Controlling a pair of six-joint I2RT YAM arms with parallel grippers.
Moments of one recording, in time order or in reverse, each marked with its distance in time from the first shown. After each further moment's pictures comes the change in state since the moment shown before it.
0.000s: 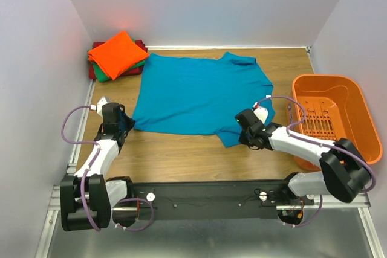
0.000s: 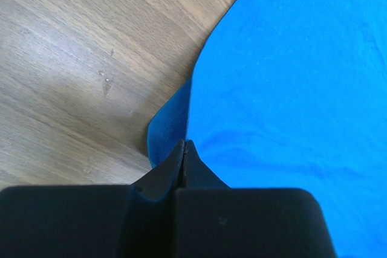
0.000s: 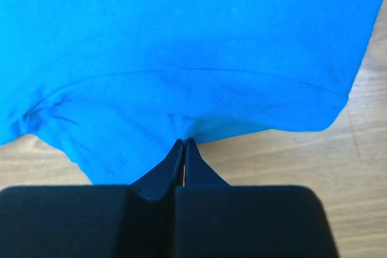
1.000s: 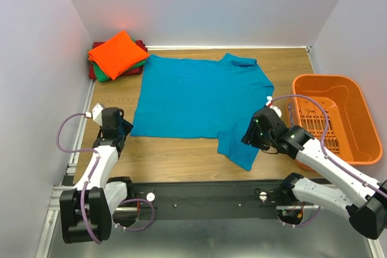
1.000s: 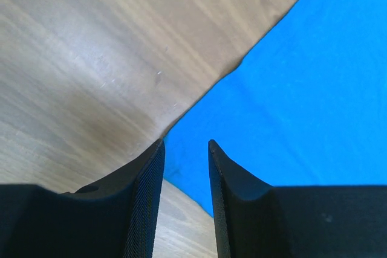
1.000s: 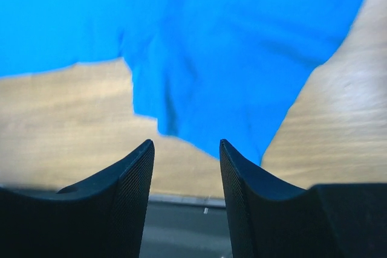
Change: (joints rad) left arm 0.000 -0.113 -0.022 -0.116 -0.135 -0.039; right arm 0.002 -0.426 0.089 -0.380 -0.216 -0.002
